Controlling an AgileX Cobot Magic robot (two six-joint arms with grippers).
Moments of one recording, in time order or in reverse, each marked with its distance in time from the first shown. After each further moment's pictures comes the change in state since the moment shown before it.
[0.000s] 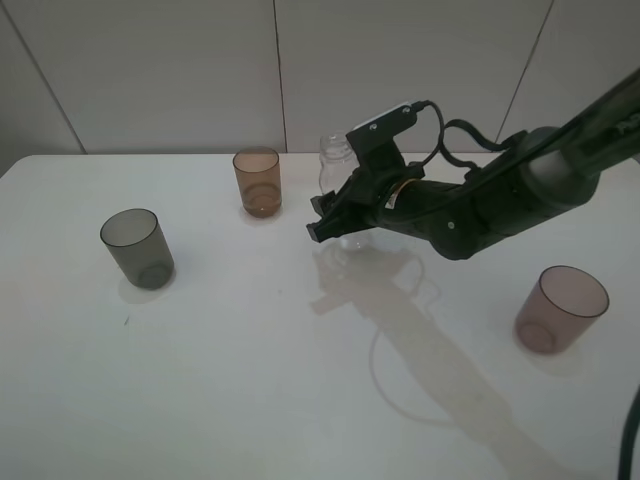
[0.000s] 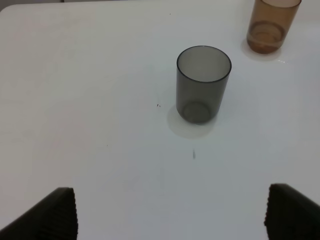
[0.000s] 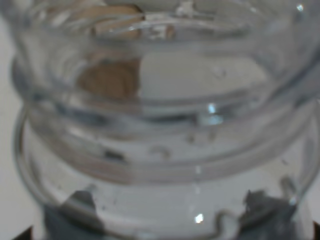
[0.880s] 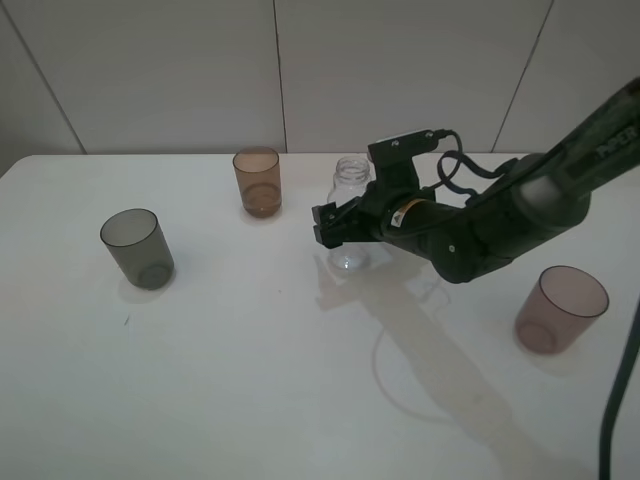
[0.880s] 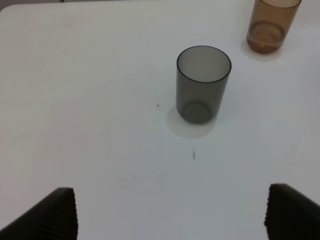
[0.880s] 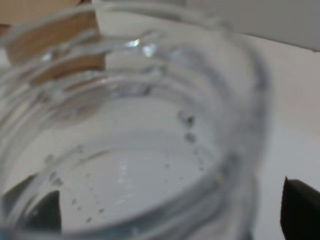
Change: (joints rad) left arm 0.000 0.000 0.000 0.000 0.000 0.000; right arm 0.000 0.048 0.057 0.078 -0.129 0.132
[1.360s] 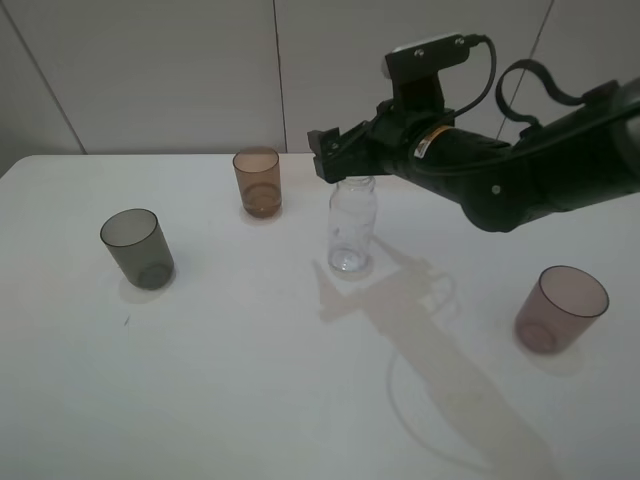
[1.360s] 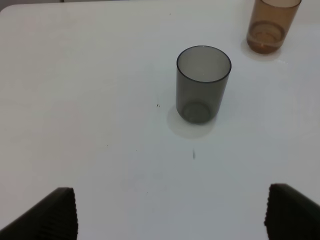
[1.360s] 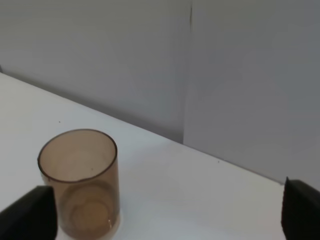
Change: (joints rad) left arm 0.000 0.000 0.000 0.000 0.000 0.000; right arm 0.000 -0.250 0.004 0.000 0.048 -0.102
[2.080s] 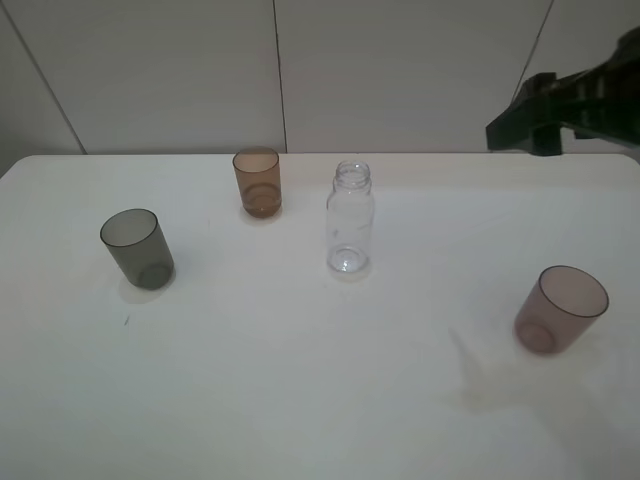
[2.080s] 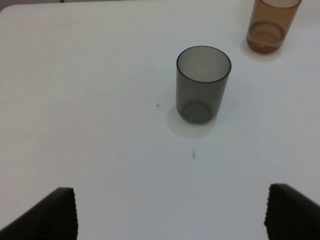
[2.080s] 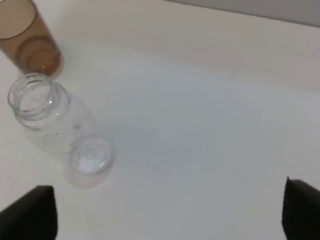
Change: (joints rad) left arm 0.000 0.000 0.000 0.000 0.000 0.000; right arm -0.376 -0.780 0.001 -0.008 1.242 0.047
